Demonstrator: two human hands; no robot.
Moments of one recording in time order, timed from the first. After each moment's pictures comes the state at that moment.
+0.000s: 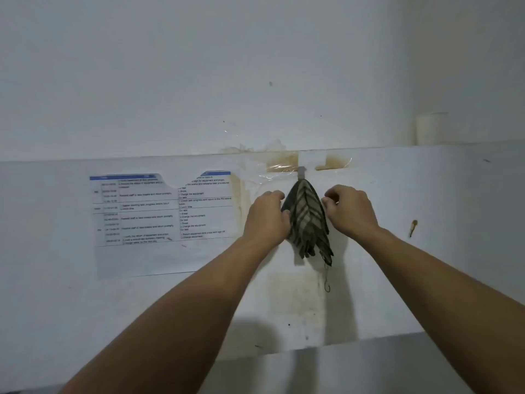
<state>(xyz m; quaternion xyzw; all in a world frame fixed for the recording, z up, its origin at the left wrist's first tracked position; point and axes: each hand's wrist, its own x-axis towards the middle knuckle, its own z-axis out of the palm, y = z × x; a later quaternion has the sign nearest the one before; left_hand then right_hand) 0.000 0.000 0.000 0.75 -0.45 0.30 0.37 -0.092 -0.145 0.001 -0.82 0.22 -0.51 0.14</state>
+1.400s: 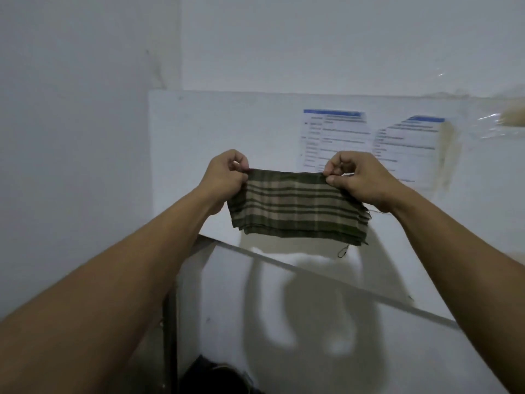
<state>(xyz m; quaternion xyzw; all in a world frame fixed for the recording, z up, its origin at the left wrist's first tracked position) 0.043 0.368 -0.036 0.75 -0.17 0.18 0.61 -0.008 0.113 -0.006 -0.89 -0.15 -0.26 0.34</state>
